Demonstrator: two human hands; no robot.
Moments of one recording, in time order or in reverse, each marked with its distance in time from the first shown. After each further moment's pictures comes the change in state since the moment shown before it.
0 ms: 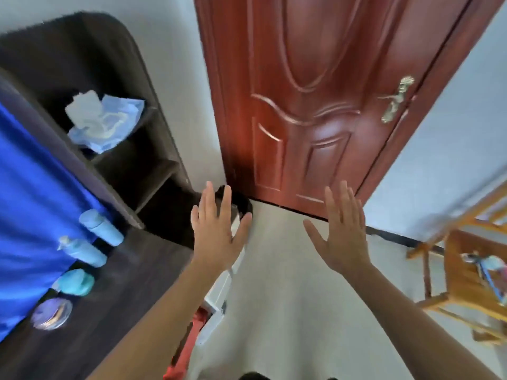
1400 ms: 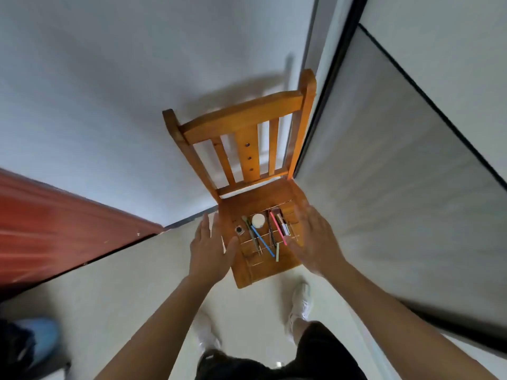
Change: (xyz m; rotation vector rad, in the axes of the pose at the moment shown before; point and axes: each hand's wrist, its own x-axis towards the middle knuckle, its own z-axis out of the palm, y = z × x) left_hand 0.109 0.765 0.549 0.074 -0.830 0.306; right_hand -0.155 0.816 -0.204 -0.024 -0.404 0.893
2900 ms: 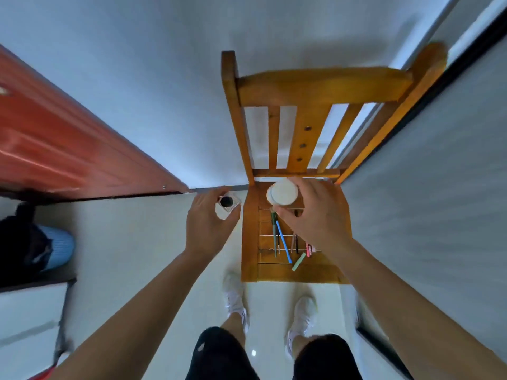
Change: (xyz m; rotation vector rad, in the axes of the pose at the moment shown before) left_hand 0.017 -0.012 -0.012 -0.464 0.474 -0.130; right_hand 0.109 -0.049 0.025 0.156 0.121 -0.365
